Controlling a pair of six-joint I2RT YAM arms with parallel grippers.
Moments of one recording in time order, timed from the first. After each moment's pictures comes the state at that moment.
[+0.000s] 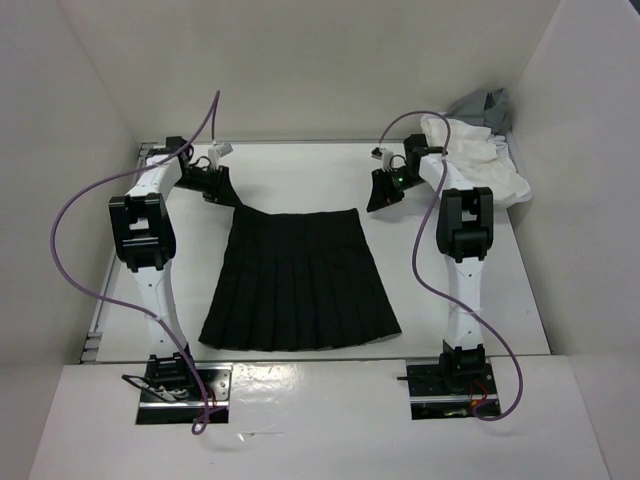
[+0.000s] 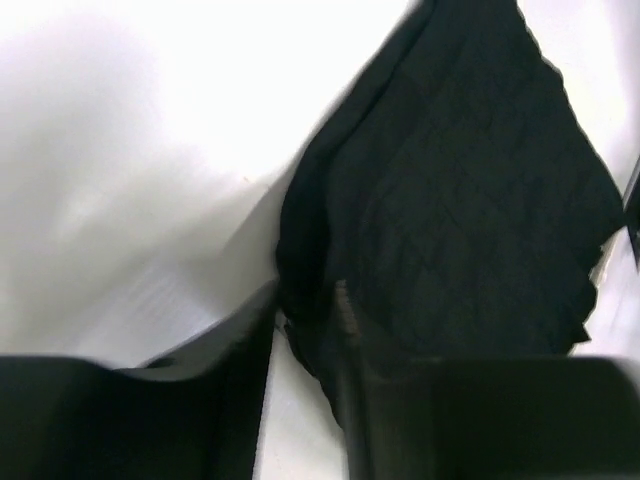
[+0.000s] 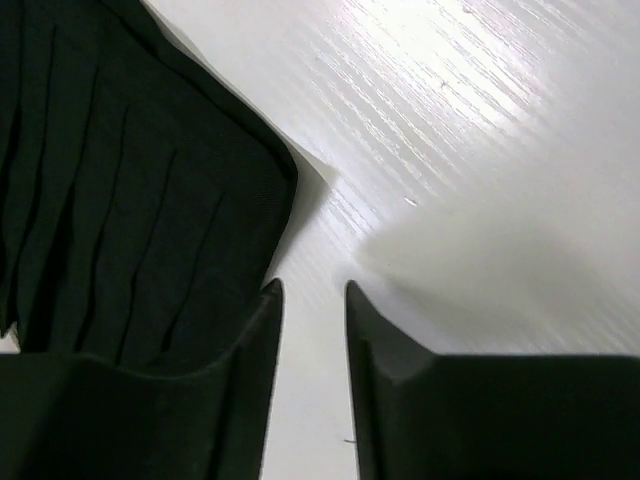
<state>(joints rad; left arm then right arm) 0.14 2.30 1.92 -0.98 0.97 0.51 0.08 2.39 1.98 -0.86 -0.76 -0.35</state>
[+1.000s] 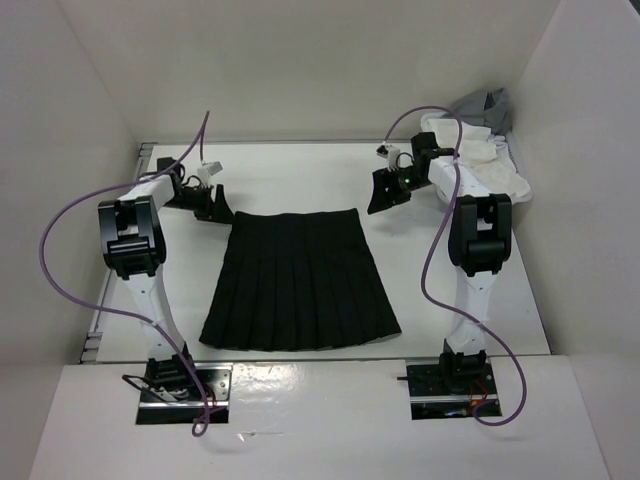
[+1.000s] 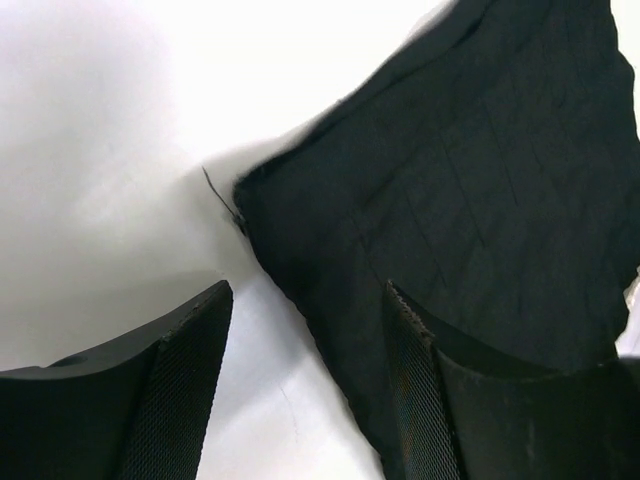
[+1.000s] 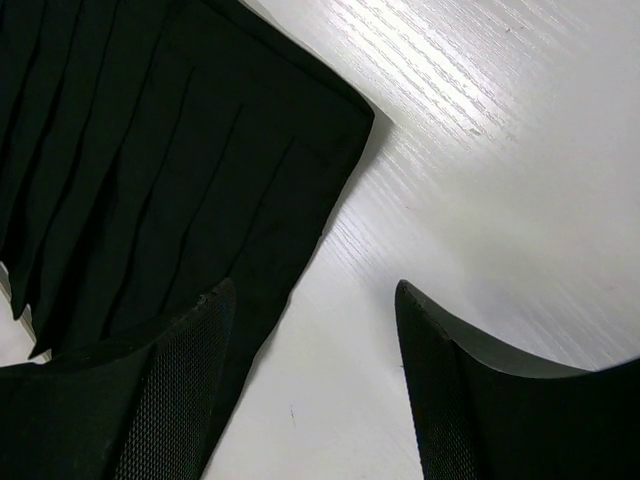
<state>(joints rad) 0.20 2.18 1.60 -0.73 0.90 0.41 0.08 2.15 1.75 -0.79 -0.73 -0.34</state>
